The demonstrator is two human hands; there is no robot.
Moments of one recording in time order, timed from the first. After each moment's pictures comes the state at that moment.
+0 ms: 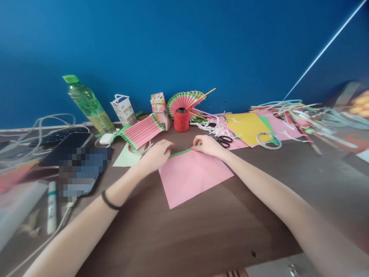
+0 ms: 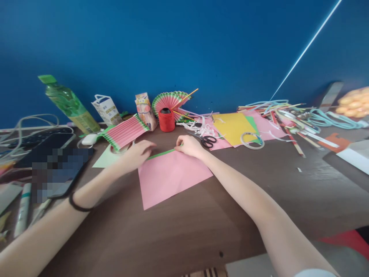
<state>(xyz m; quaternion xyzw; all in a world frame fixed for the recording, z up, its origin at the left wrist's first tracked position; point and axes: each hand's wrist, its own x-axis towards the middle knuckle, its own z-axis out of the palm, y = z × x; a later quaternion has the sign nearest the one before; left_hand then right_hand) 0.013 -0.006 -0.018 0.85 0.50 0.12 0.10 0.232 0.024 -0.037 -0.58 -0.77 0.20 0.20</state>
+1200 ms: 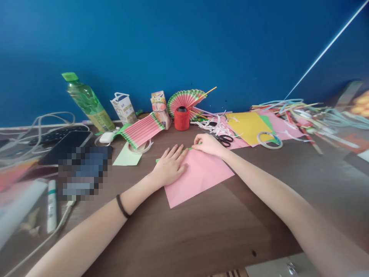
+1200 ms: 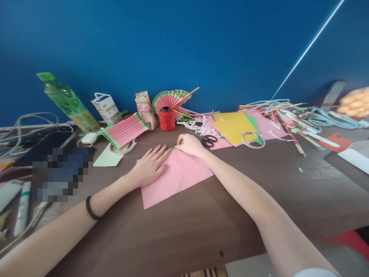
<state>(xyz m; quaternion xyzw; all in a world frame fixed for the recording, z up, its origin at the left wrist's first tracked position) 0.040 -0.030 -0.053 0.89 0.46 0.01 0.03 0.231 0.026 -0.039 -0.59 -0.76 0.19 0.20</state>
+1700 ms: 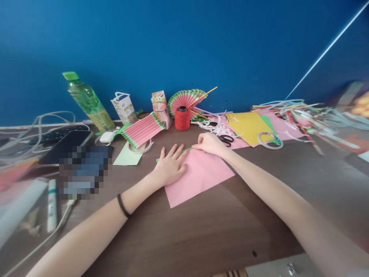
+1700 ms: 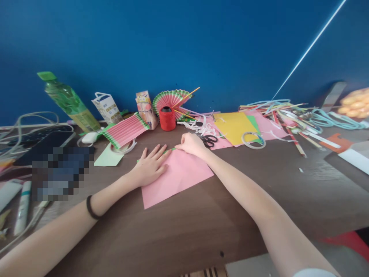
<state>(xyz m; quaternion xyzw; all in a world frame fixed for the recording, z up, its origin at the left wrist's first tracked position) 0.041 -0.031 -0.051 0.88 0.48 -0.02 0.03 0.232 0.028 -0.037 -0.63 -0.73 0.19 0.17</state>
